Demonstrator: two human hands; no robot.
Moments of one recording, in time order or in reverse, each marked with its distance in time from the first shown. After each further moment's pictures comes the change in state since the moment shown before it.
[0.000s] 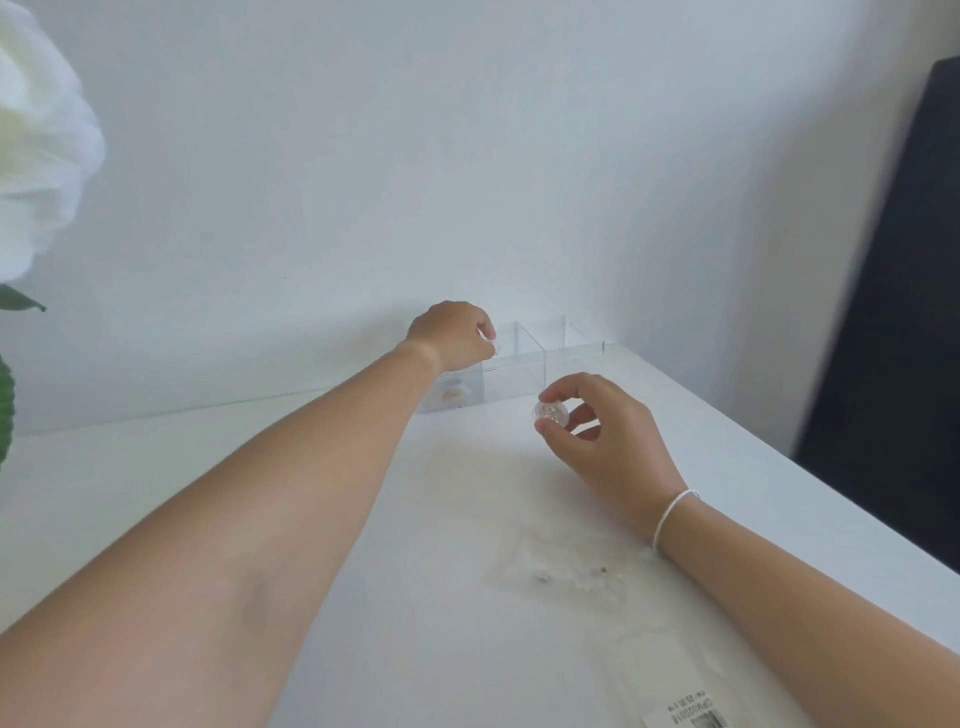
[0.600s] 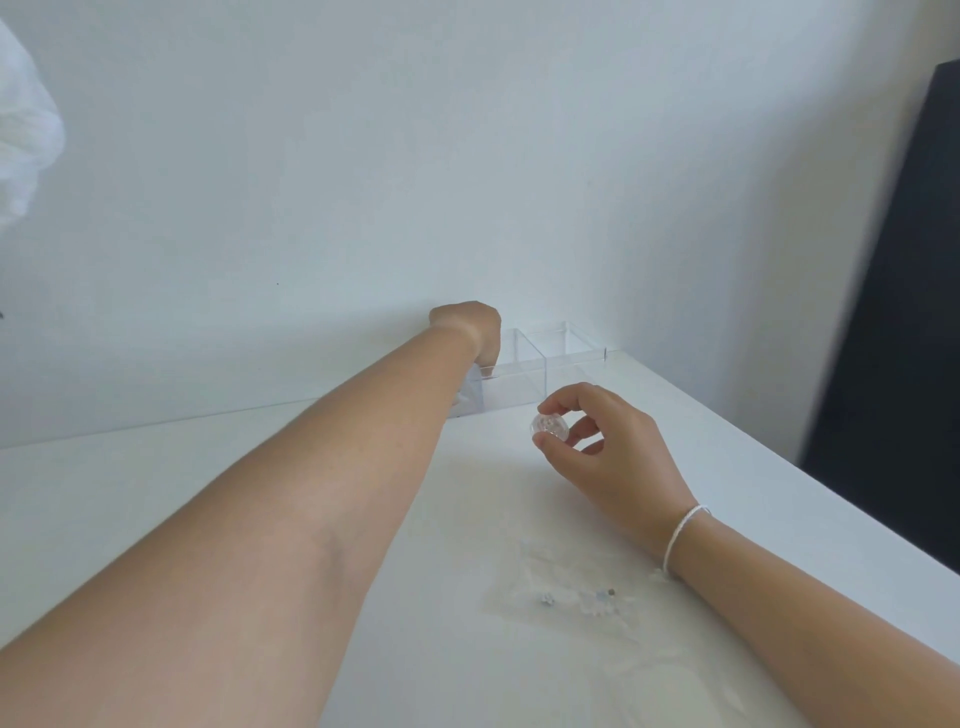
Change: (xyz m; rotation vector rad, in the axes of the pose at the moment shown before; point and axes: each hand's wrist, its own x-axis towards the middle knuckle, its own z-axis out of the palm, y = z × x) left_hand 0.029 0.025 0.001 0.492 -0.225 -0.066; right_hand 0.000 0.001 0.001 -0.027 -0.027 -0.028
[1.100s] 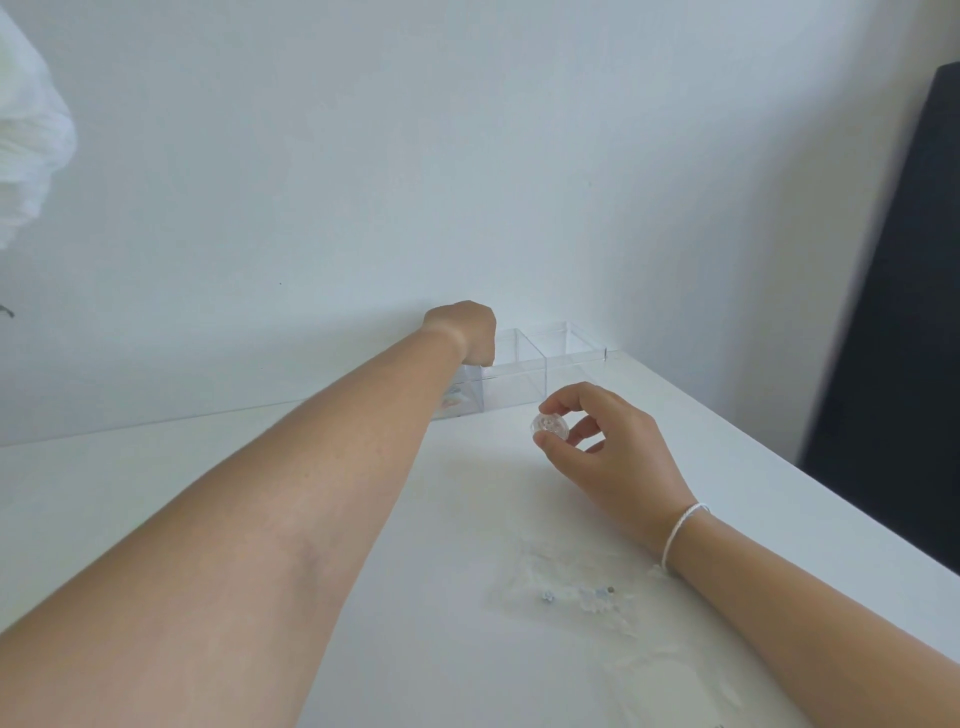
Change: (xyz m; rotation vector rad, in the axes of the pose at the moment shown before) left_hand -0.001 -0.011 0.005 -0.060 0.071 0.043; right_hand 0.000 0.000 0.000 -0.017 0.000 0.004
